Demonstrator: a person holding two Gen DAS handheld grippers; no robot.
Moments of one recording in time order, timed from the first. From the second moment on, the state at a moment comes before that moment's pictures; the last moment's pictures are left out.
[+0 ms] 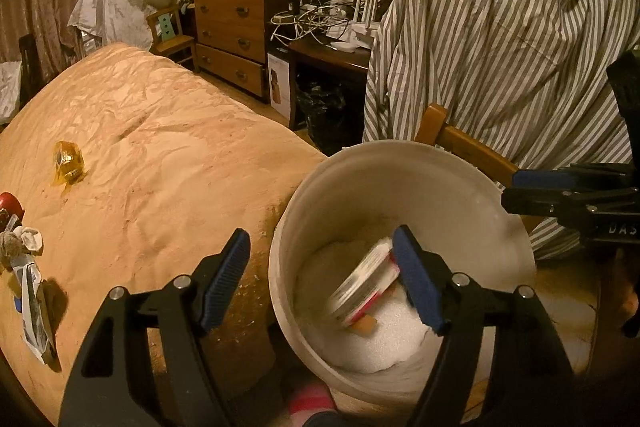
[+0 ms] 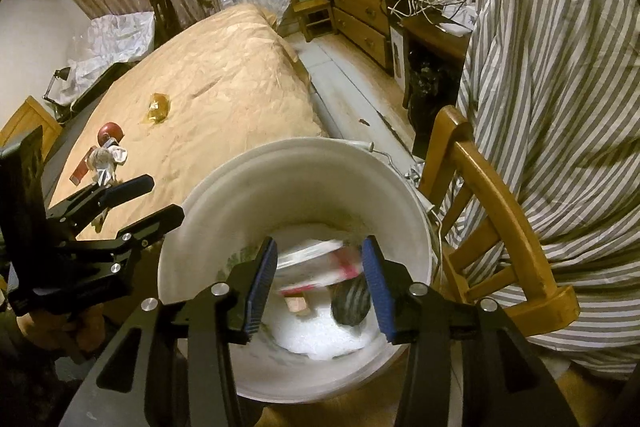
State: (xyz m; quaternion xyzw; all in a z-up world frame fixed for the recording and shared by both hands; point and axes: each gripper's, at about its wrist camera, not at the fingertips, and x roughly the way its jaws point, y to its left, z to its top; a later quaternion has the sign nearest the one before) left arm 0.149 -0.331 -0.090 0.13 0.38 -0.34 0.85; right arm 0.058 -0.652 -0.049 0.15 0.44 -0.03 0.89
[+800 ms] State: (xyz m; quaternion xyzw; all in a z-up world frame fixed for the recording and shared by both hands) left arm 0.222 -0.063 -0.090 0.06 0.37 -0.16 0.91; right arm 0.116 -0.451 -0.002 0.13 0.35 0.15 0.92
